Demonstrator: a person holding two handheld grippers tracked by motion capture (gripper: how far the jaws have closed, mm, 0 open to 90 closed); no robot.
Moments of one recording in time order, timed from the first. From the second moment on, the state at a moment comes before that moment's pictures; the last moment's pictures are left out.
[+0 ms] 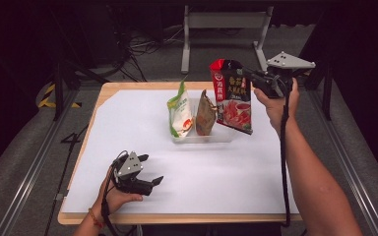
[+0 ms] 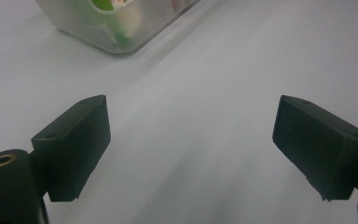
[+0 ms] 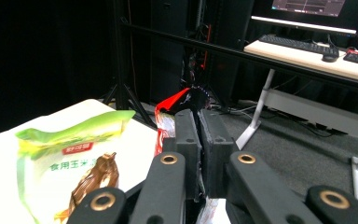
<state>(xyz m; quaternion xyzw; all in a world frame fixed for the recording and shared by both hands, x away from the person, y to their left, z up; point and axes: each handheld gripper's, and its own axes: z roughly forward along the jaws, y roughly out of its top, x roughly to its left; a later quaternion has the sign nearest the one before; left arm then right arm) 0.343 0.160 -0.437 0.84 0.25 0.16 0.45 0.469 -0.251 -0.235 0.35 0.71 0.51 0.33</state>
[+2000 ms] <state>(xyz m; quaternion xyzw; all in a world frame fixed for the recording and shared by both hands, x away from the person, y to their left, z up) 0.343 0.160 -0.438 0.85 0.24 0.16 0.44 0.483 -0.245 -0.304 0.33 0.70 0.55 0.31</state>
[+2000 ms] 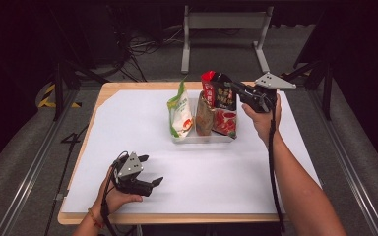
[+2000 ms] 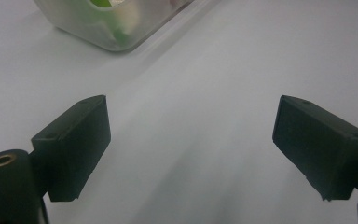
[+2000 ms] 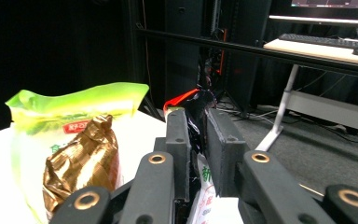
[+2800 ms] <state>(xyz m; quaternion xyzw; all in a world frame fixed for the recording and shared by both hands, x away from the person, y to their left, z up) 0.343 0.158 -0.438 0.85 0.24 0.16 0.44 0.458 -0.265 -0.316 0.32 0.73 0.52 0.30</state>
